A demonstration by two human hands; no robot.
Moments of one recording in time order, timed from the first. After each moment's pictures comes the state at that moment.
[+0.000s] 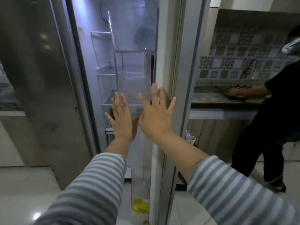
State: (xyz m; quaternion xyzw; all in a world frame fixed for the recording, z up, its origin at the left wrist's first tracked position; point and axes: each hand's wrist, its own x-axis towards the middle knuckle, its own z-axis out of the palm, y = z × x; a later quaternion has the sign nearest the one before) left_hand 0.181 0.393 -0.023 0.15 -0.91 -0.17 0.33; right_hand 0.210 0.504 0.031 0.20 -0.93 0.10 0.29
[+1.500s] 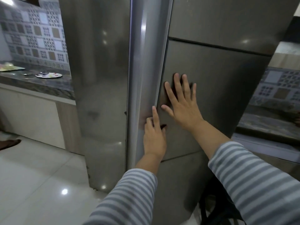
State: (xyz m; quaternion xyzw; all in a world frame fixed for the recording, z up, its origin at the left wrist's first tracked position) left_hand 0.057 0.189 -0.084 0.15 -0.84 -0.29 0.44; right_hand -0.028 0.269 0.015 0.43 -0.78 0.01 0.45
